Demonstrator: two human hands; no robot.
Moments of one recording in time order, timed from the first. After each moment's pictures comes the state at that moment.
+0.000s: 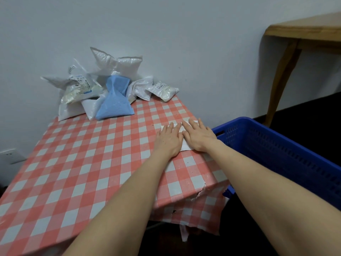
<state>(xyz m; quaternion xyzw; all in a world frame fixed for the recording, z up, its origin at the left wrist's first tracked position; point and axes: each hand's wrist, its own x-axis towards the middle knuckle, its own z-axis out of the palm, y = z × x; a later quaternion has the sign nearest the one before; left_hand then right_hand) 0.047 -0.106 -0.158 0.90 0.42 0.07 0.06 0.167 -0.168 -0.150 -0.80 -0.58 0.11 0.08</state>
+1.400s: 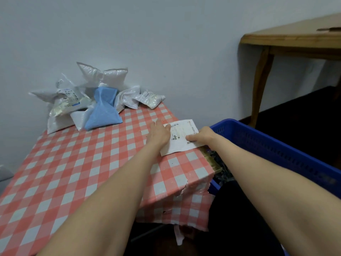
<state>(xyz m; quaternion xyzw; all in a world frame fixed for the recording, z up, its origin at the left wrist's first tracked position) 0.072 -0.125 -0.113 0.81 0.51 0.17 0.23 0.210 -0.216 -0.130 -0.80 -0.32 0.36 0.37</state>
